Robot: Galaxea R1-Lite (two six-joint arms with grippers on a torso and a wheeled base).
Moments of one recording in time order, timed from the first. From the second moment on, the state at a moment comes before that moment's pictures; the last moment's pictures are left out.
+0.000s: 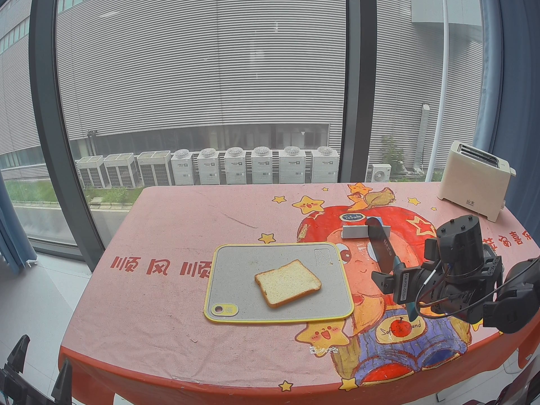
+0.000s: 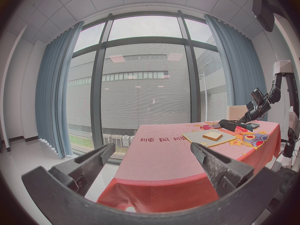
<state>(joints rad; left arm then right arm) -0.01 0.02 -0.02 0.00 -0.02 0.01 0.58 1.69 -0.55 -0.49 -0.37 0.37</state>
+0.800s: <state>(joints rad) -0.01 0.02 -0.02 0.00 -0.02 0.01 0.57 1.74 -0.55 -0.49 -0.37 0.37</state>
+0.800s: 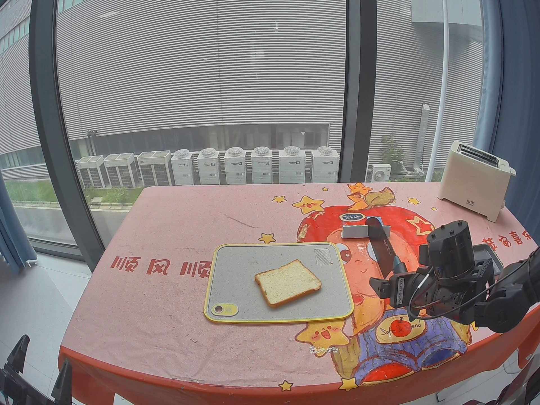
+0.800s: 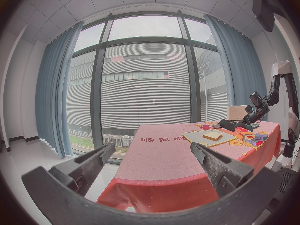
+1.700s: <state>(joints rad) -0.01 0.02 -0.02 0.00 -0.02 0.01 0.57 1.75 -0.55 -0.49 -0.37 0.38</state>
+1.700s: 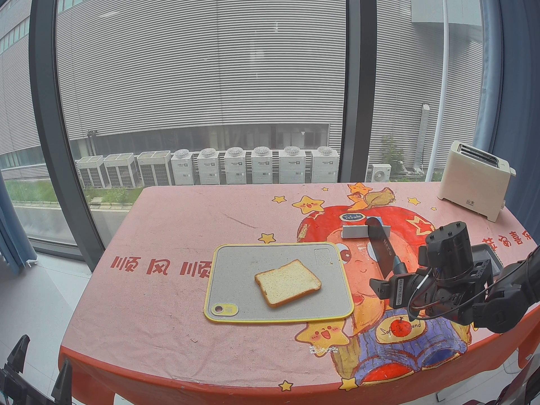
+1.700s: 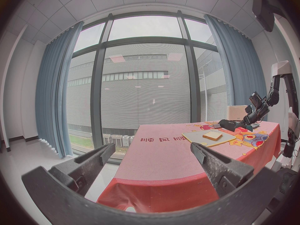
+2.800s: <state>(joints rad) -0.01 0.02 -0.02 0.00 -0.02 0.01 0.57 1.74 -0.55 -0.49 -0.37 0.38</state>
